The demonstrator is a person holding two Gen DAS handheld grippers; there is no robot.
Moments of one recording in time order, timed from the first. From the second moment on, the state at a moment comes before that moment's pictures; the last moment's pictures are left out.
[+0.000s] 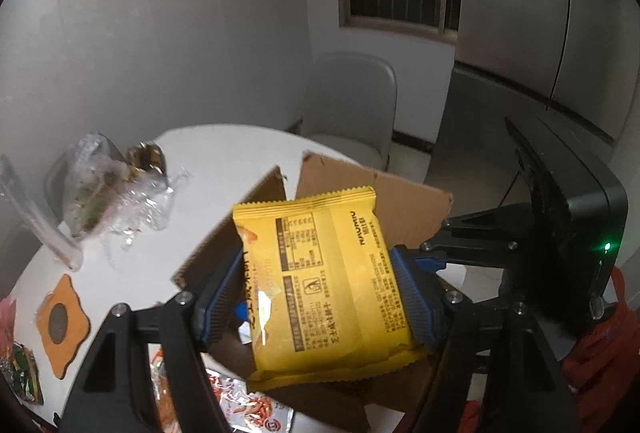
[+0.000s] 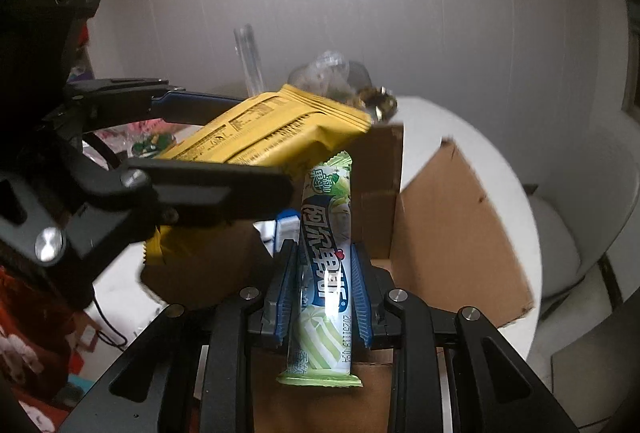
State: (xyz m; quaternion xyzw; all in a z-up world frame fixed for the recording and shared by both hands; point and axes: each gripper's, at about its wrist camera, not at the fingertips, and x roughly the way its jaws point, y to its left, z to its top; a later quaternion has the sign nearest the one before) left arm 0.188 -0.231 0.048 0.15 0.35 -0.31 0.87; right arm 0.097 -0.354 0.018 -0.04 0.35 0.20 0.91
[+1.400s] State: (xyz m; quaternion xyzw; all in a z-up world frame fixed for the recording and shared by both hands) left arm 0.182 -0.232 0.052 0.20 0.35 -0.28 0.87; right arm 0.095 -0.345 0.011 -0.08 0.37 0.22 0.90
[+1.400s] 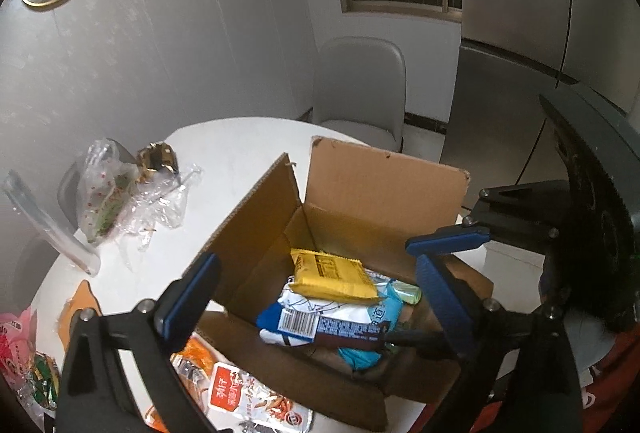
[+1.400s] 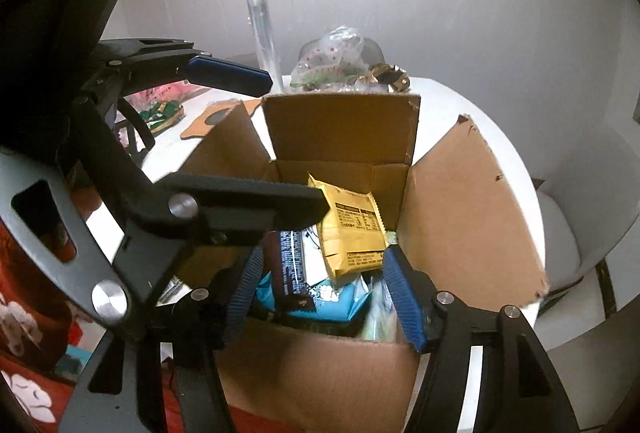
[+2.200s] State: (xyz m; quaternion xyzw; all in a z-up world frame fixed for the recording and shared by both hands) left arm 0.084 -0.066 0.091 0.10 0.28 -0.20 0.93; right arm -0.005 -0.244 0.052 -0.14 0.27 0.27 0.91
